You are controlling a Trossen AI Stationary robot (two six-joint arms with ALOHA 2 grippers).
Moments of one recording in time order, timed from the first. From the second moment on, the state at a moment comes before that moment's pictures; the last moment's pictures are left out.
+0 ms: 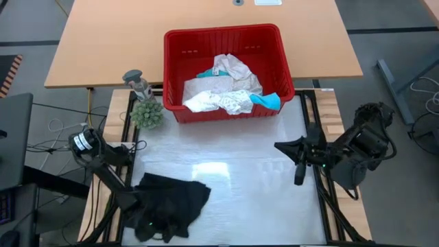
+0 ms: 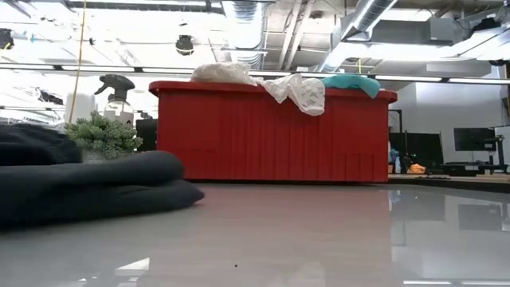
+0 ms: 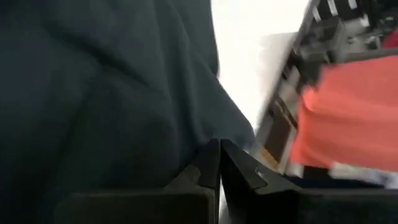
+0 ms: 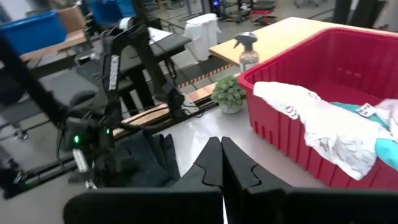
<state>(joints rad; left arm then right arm) -1.00 1.69 0.78 0.14 -0.44 -1.65 0.81 1.30 1.73 -1.05 1.09 0.80</state>
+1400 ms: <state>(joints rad) -1.16 1.76 1.22 -0.77 -0.48 -2.34 0.96 1.30 1.73 -1.05 1.10 0.75</state>
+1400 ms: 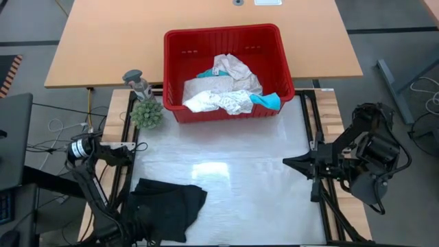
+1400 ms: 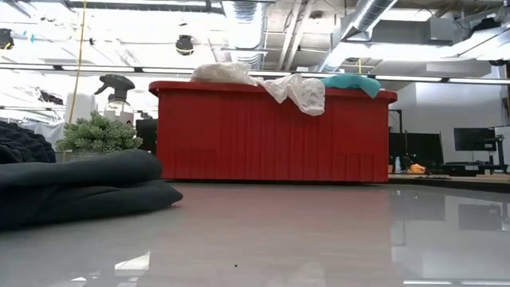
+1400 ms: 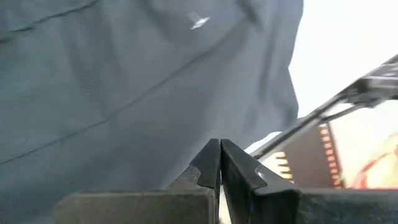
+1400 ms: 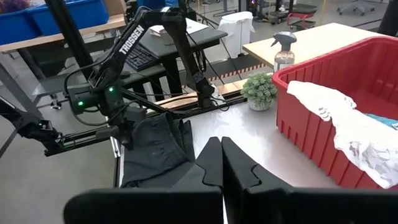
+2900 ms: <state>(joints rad) -0.90 1.90 1.99 -1.58 -0.74 -2.06 0.54 1.35 1.73 -1.04 0.95 0.67</state>
